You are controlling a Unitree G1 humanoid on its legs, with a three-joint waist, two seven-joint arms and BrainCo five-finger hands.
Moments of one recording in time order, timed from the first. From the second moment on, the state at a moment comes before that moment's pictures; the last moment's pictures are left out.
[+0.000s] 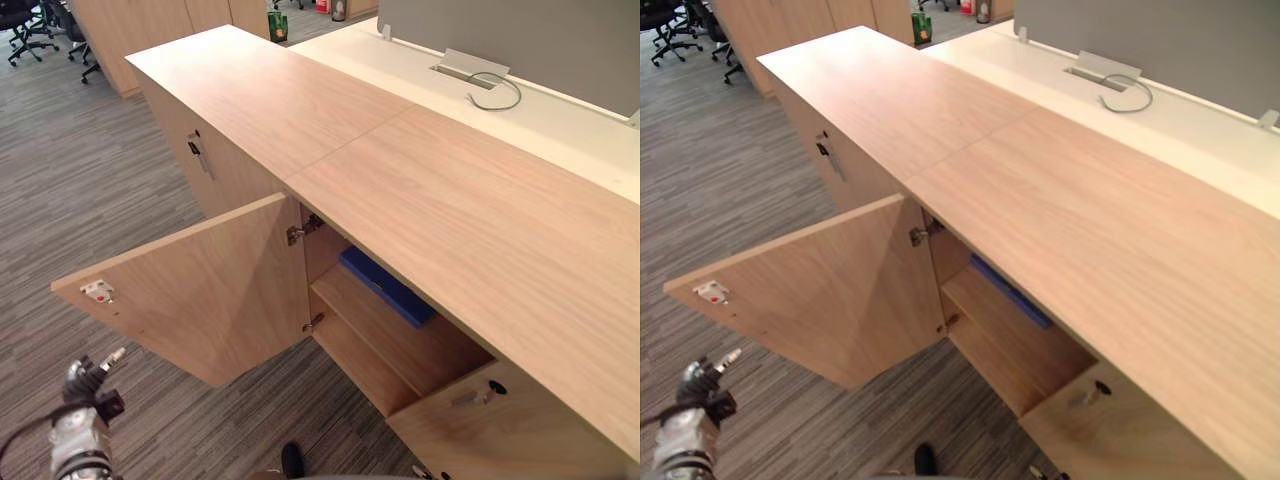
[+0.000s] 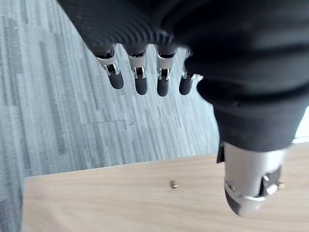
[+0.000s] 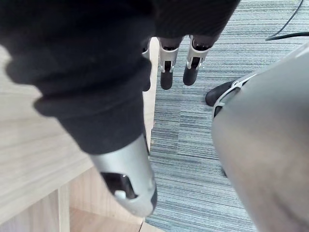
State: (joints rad) left arm -0.19 0.52 0.62 0.97 -0.08 -0.07 -0.02; right arm 0.11 -0.02 -0.60 1.17 0.17 -0.03 0.11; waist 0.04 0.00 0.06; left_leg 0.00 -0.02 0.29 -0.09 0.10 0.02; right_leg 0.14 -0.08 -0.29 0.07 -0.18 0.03
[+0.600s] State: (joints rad) left arm -0.30 0.70 0.07 0.84 0.00 -0.07 0.03; right arm 0.14 -0.04 -0.58 1.18 0.17 -0.03 0.13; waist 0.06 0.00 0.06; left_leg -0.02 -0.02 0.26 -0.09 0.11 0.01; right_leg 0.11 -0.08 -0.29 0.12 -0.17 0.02
